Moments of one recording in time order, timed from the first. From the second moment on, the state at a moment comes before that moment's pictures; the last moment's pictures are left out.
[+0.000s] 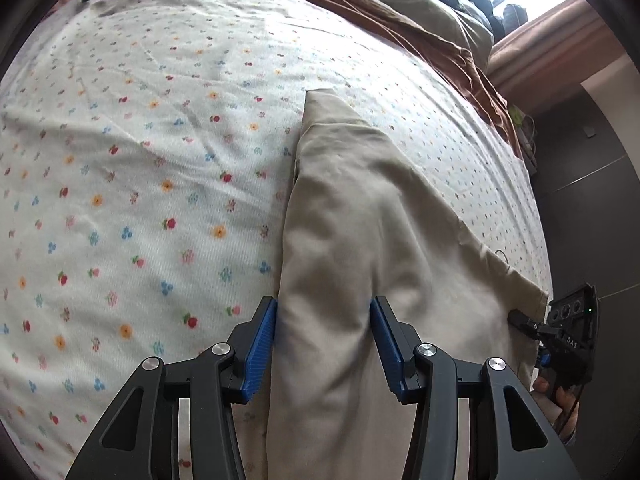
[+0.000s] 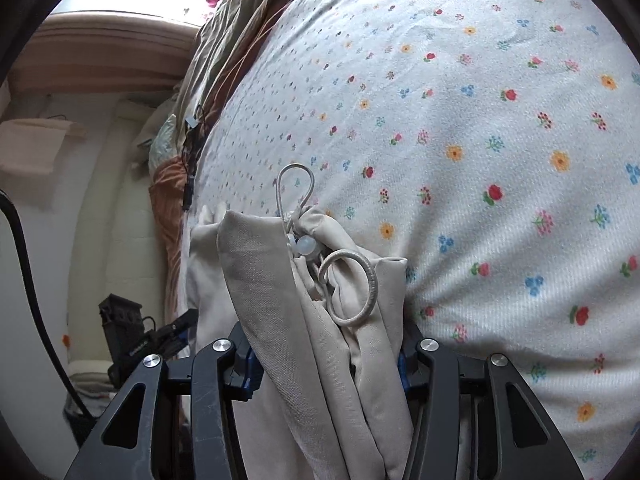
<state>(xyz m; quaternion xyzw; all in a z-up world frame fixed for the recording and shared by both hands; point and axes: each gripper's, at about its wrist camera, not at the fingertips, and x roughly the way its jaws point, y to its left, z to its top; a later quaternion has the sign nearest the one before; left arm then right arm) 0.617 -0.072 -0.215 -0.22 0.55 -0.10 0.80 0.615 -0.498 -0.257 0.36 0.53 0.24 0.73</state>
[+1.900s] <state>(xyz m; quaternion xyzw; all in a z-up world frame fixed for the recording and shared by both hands) 0.303 0.039 0.084 -0.24 0.24 -0.09 0.94 0.219 -0.357 0.081 0.21 0.24 0.38 0.87</state>
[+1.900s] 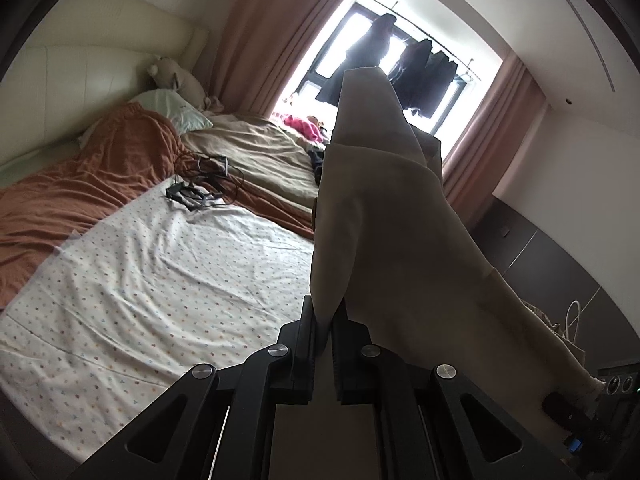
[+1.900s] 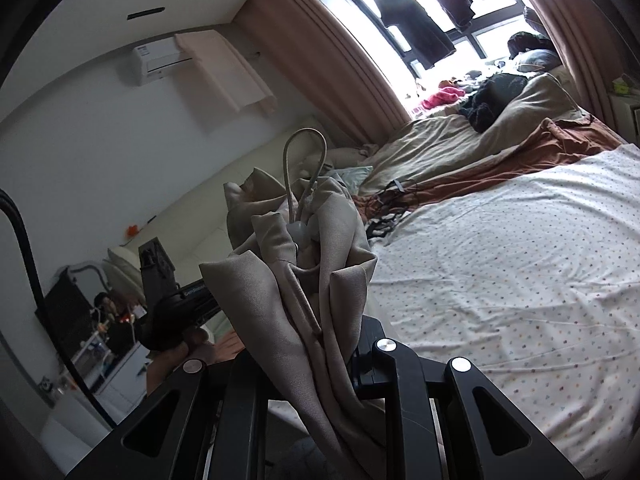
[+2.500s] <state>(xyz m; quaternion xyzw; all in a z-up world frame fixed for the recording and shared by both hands) 0.238 0.146 0.120 -0.25 0.20 -0.06 0.95 0.169 -0.233 0.123 0.15 0.22 0.47 0.84</state>
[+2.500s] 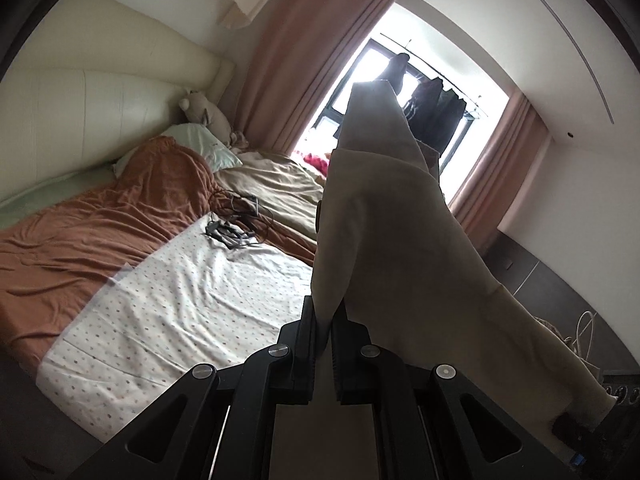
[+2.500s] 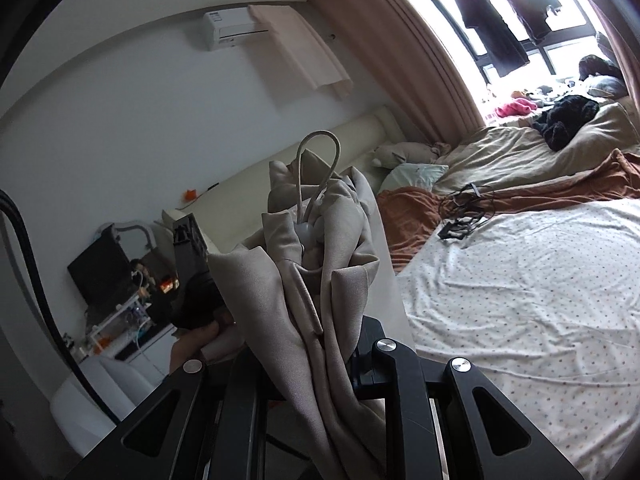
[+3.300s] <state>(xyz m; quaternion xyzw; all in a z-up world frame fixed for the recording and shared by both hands) 0.257 0.418 0.076 -0.30 0.18 0.05 0.94 0.259 0.096 0.077 0.09 0.31 0.59 0.74</state>
